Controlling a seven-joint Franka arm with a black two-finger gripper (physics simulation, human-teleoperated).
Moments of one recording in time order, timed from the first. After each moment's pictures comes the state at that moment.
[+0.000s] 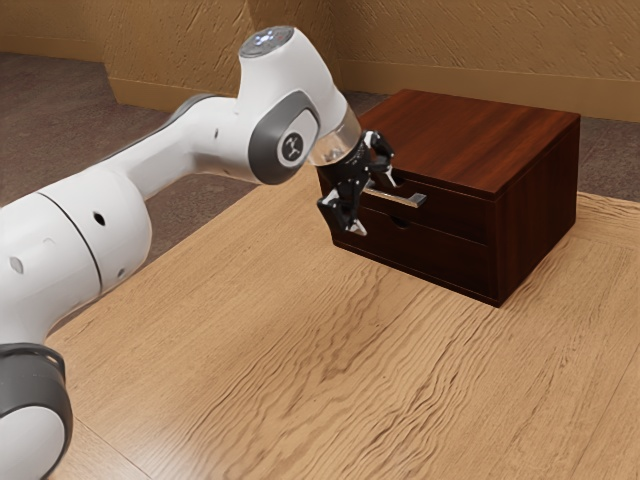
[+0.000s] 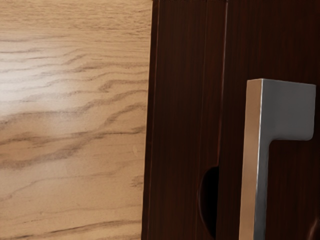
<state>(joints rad) 0.07 0.51 -0.06 -1.15 -0.01 2.06 -1.53</state>
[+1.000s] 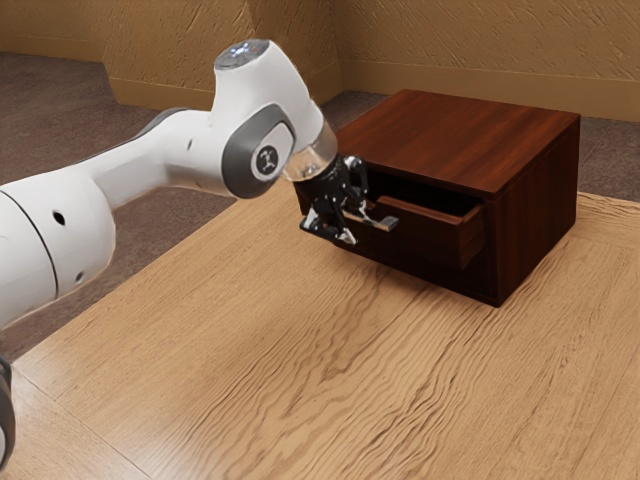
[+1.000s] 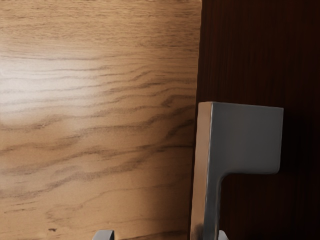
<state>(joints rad) 0.07 0.34 -0.04 -1.40 -0.03 2.10 -1.51</state>
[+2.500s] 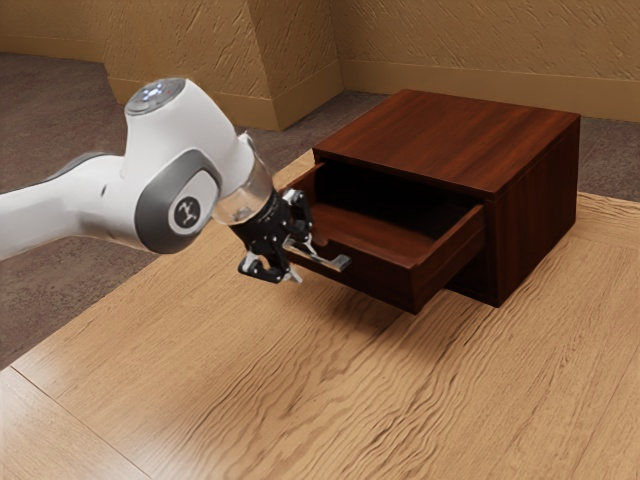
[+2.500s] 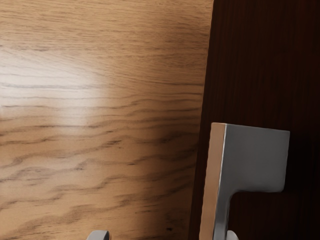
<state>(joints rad) 0.08 -0.03 -0.02 -1.90 -0.06 2.26 -1.52</state>
